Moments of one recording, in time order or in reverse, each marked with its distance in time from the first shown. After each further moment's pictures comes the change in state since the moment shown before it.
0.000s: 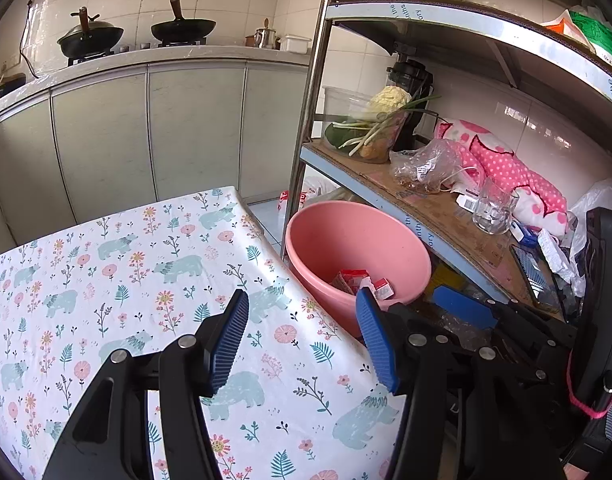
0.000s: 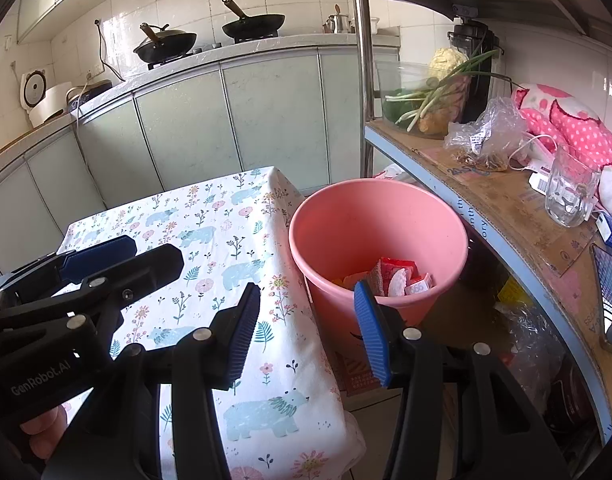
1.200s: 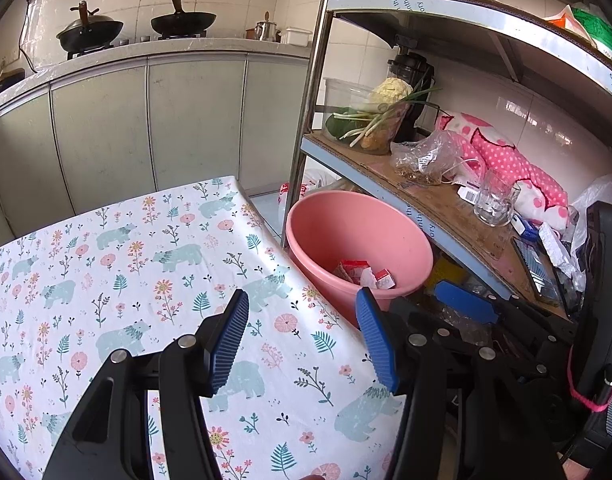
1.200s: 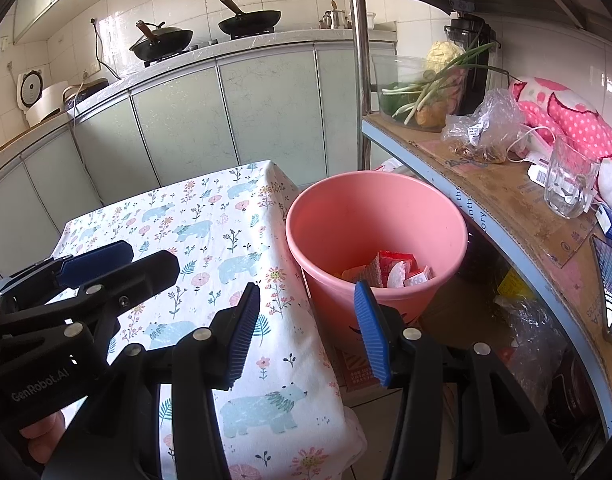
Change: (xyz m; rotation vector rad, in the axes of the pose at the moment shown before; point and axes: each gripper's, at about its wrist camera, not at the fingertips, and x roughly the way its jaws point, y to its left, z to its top) left arm 0.003 0.001 -0.011 -0.001 0.019 0.003; right arm 0.003 -0.001 -0.007 0.012 0.012 -0.008
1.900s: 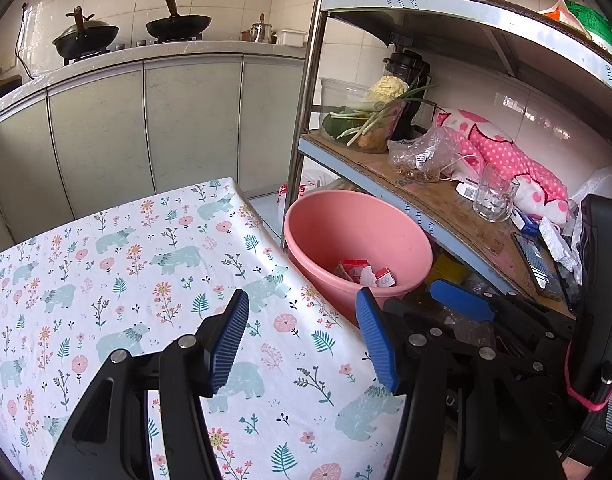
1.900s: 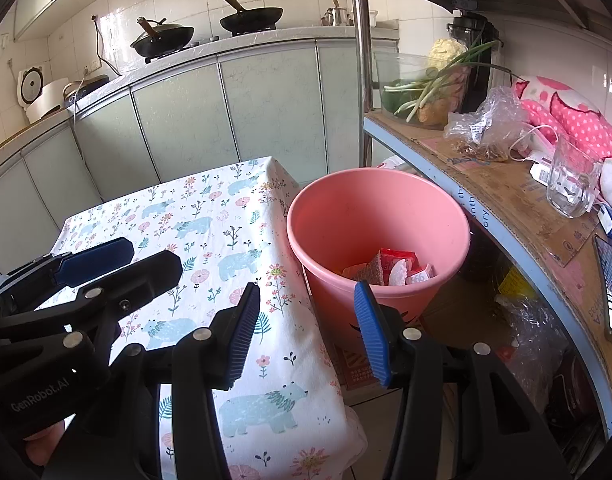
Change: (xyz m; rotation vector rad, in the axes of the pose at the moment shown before) left arm -0.001 -0.004 0.000 0.013 -0.001 0.001; right arm 0.001 0.002 -0.003 -0.003 0.004 -0.002
